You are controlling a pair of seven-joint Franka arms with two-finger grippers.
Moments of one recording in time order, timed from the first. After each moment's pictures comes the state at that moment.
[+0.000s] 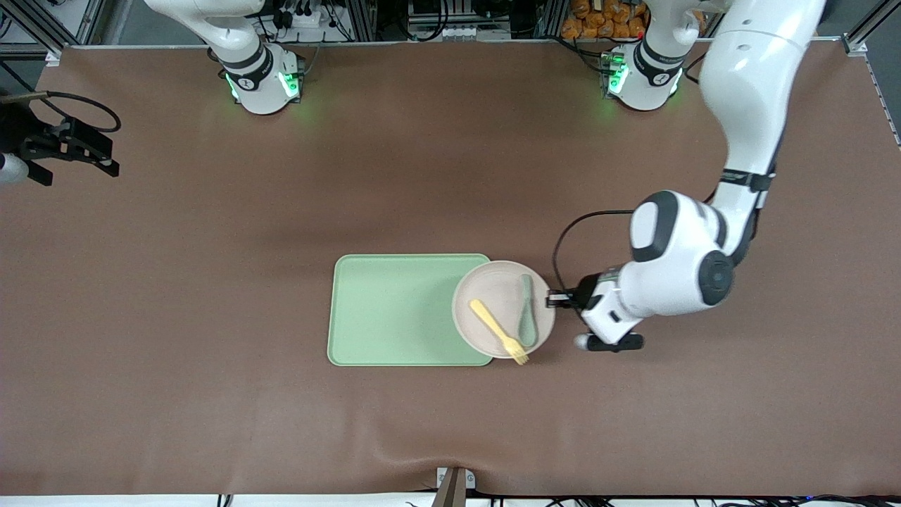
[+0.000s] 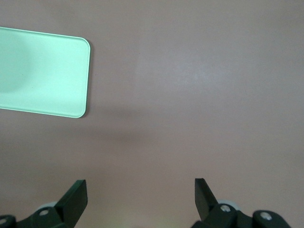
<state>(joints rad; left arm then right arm) -0.21 0.67 -0.23 -1.42 -0.37 2.11 -0.25 -0.01 0.00 0.03 -1.48 0.01 1.46 -0.12</state>
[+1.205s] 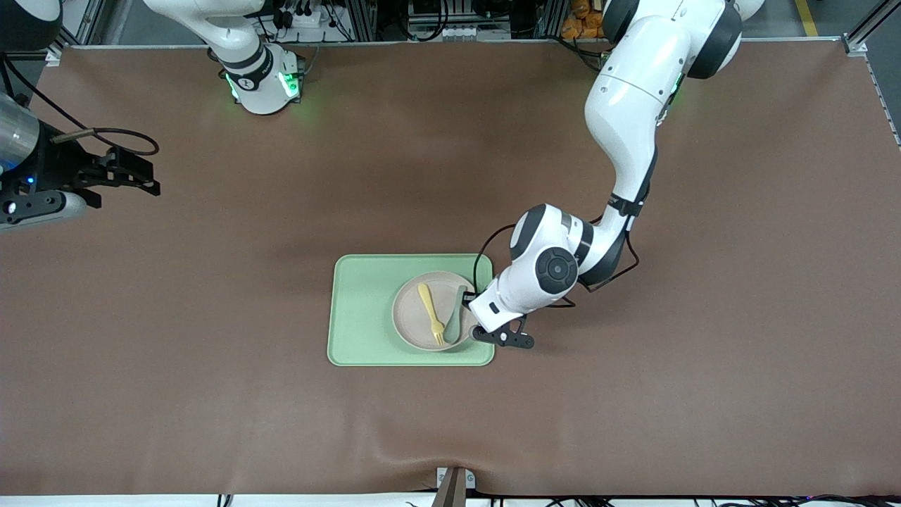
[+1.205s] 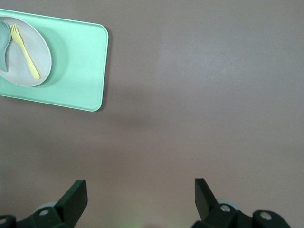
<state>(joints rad) -0.57 0.92 -0.01 -1.23 -0.37 2.25 -0.19 0.02 0.09 0.03 -1.48 0.08 1.46 -0.12</state>
